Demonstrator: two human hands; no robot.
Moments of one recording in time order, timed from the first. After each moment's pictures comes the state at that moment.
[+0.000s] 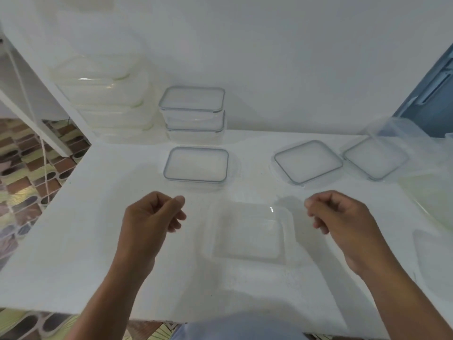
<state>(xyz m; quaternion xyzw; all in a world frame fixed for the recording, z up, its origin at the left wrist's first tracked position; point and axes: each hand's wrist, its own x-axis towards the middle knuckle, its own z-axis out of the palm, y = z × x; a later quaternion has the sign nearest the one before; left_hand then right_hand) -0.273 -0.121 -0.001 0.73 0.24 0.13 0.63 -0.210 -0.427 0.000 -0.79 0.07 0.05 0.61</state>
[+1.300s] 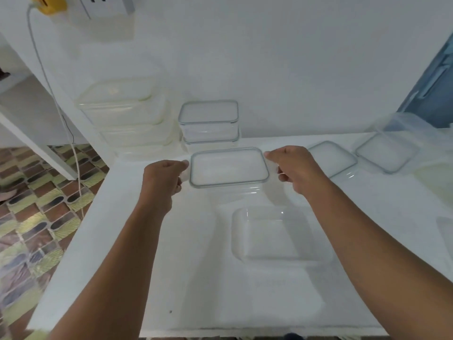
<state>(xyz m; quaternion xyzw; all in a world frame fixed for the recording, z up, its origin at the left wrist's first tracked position) -0.166 -0.028 -0.004 0.70 0.28 0.10 0.64 -0.101 -0.299 0.004 -0.76 0.11 0.09 0.63</state>
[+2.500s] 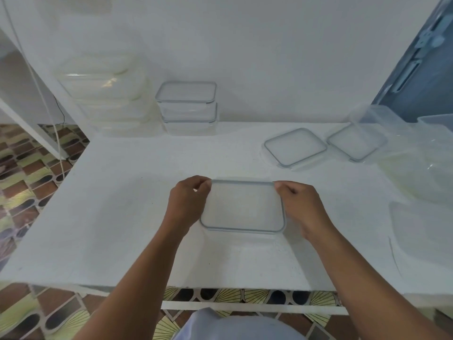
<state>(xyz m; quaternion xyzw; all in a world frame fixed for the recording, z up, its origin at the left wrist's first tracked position) -0.242 -0.158 -0.044 0.83 0.21 0.05 0.52 -0.209 -0.398 -0.050 -0.82 0.10 0.04 0.57</state>
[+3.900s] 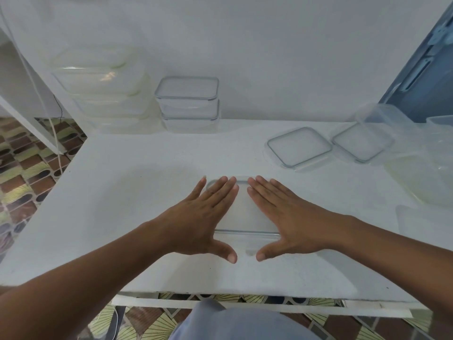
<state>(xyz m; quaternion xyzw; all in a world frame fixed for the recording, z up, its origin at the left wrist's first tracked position) -0.255 -0.143 -0.037 0.95 -0.29 -0.13 -0.02 -0.214 -0.404 -0.020 -0.88 -0.45 0.16 -0.01</state>
